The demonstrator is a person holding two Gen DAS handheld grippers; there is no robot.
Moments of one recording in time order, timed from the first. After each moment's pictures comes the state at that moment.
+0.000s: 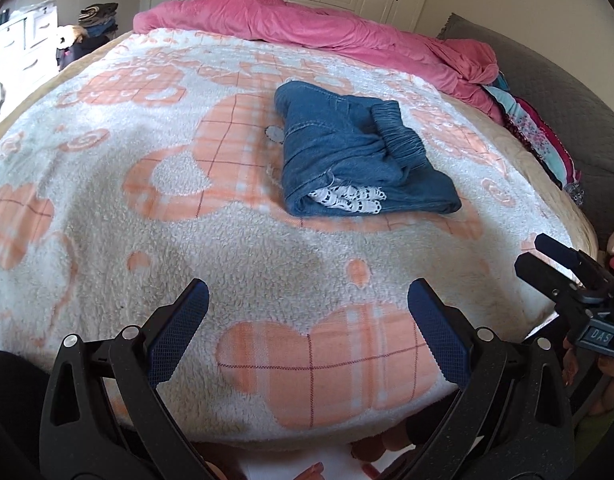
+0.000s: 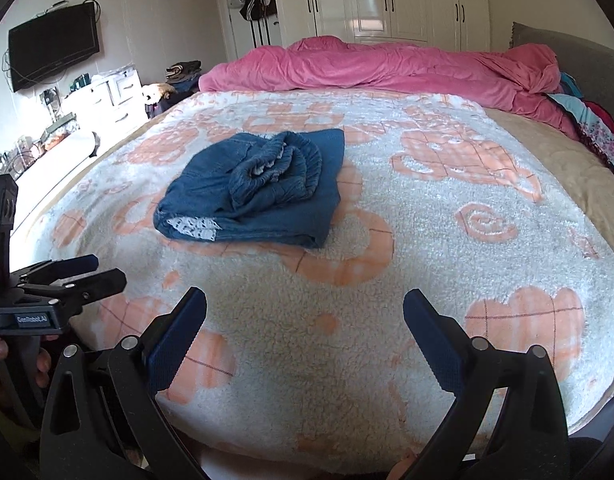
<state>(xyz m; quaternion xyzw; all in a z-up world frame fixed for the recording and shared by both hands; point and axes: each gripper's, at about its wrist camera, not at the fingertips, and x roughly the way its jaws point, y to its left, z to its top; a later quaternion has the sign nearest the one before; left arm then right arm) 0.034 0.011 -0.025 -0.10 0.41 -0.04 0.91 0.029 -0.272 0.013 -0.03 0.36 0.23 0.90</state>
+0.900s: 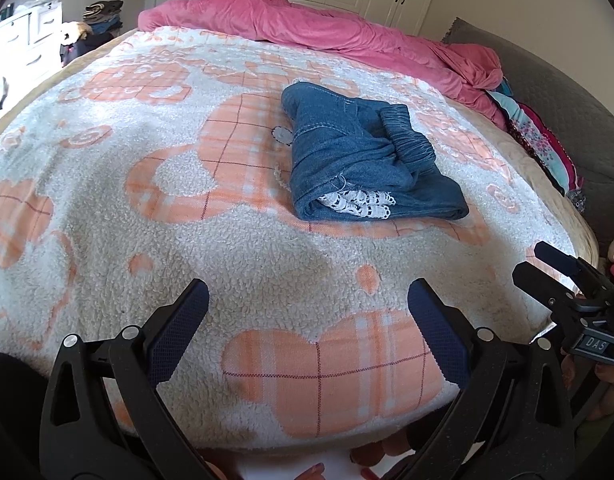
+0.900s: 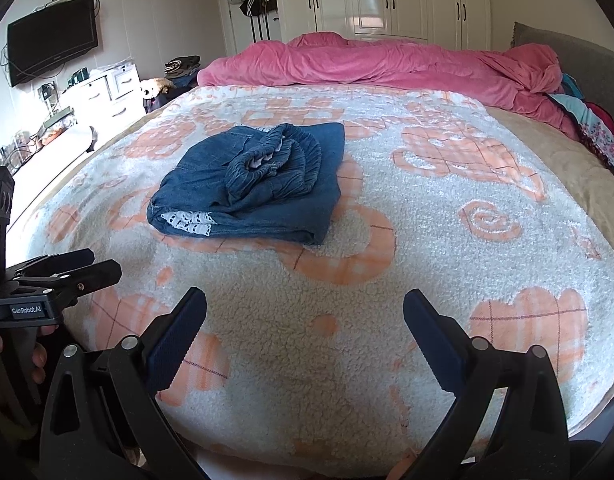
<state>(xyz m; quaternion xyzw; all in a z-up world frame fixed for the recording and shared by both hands) 0.035 0.015 -0.026 -0.11 0.40 -0.04 0.91 0.033 -0.268 0.008 -0.03 0.36 0.23 0.90</state>
